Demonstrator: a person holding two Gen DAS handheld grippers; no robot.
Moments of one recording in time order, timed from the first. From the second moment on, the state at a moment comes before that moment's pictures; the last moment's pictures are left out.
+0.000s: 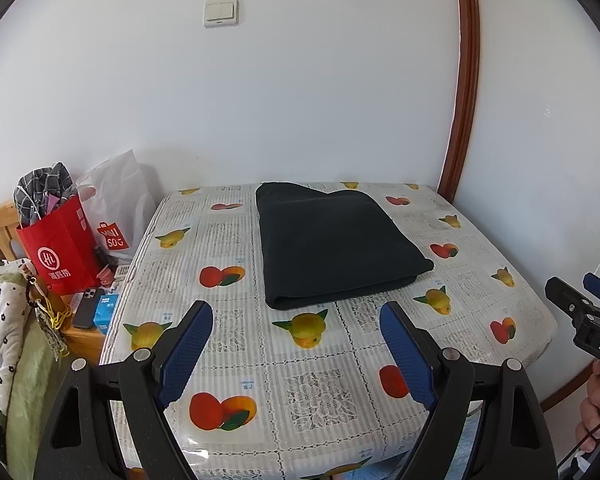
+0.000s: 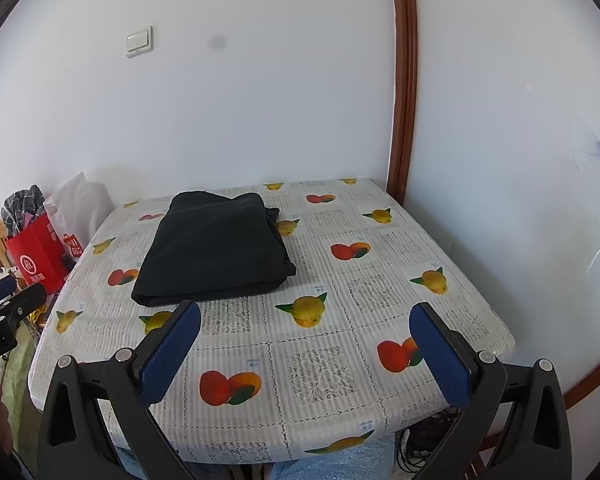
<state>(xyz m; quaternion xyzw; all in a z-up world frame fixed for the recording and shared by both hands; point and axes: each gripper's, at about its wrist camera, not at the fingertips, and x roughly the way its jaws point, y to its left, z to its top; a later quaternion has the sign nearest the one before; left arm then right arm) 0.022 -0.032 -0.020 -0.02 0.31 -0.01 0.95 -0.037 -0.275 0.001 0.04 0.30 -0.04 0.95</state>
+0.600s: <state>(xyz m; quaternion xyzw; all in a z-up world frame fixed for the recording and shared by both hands) 0.024 -0.023 -0.018 -0.02 0.31 -0.02 0.95 -0.035 -0.275 0.005 0.04 0.30 -0.04 0.95</state>
